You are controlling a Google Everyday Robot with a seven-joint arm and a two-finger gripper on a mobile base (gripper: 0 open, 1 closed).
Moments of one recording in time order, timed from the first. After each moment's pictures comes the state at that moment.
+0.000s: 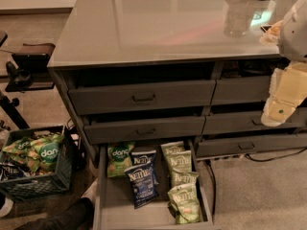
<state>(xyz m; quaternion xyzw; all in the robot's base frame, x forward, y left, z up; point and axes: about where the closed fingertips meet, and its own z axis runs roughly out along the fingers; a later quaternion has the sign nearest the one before) 0.438 -0.217 0.976 -0.60 0.78 -0.03 0.16</state>
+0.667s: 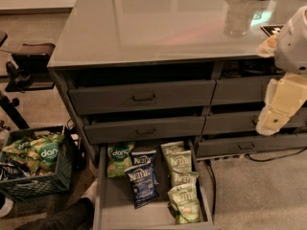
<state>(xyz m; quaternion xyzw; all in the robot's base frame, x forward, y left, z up) 0.435 -0.213 0.956 -0.60 0.78 -0.01 0.16</state>
